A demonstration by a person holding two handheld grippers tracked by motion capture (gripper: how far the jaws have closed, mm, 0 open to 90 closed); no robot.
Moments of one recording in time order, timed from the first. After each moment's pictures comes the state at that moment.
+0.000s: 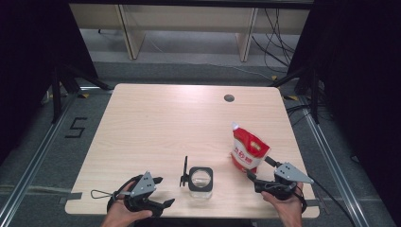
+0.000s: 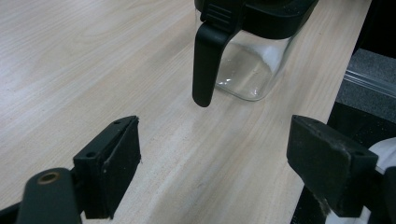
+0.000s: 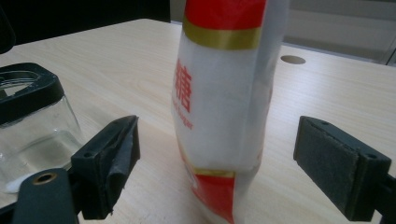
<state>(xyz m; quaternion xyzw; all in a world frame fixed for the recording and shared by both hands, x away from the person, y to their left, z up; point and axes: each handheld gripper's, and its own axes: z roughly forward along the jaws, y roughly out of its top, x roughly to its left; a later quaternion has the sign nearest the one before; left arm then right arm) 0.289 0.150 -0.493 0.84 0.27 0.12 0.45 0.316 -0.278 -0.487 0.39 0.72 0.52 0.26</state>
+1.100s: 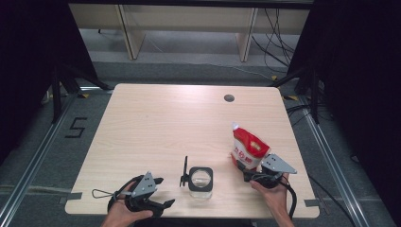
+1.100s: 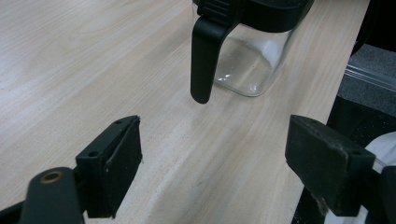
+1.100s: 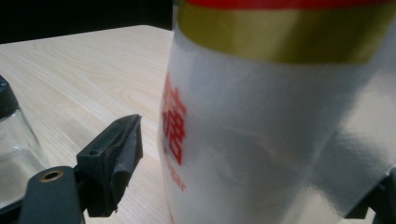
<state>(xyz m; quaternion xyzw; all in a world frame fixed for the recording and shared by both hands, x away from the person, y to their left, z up) 0.289 0.149 -0.495 0.85 0.27 0.11 0.44 0.354 -0.257 -0.503 0.34 0.72 0.53 0.29</state>
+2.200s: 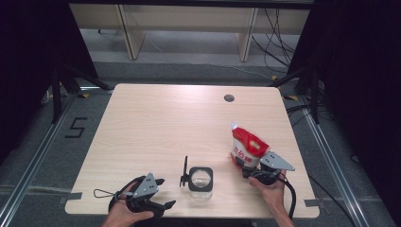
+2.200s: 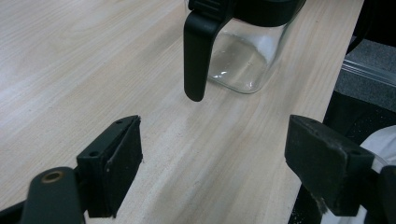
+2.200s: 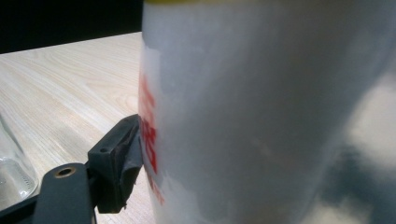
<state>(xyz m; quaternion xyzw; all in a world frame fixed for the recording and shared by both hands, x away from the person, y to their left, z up) 0.289 0.147 -0.497 0.85 0.26 0.11 0.44 0.367 -0.255 -0.513 0.35 0.71 0.55 0.26</state>
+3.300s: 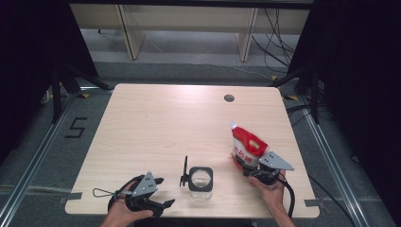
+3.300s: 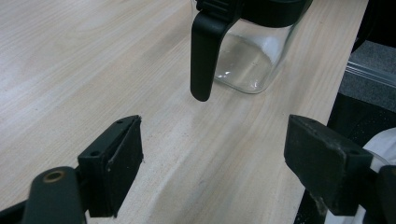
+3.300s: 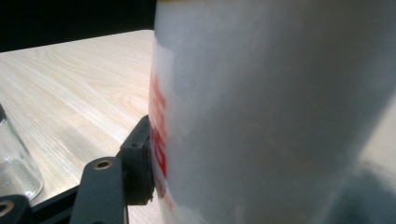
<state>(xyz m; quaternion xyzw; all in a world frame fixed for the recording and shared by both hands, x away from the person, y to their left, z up) 0.291 0.150 -0.496 0.85 0.26 0.11 0.44 0.365 -0.253 -0.509 0.35 0.71 0.54 0.28</state>
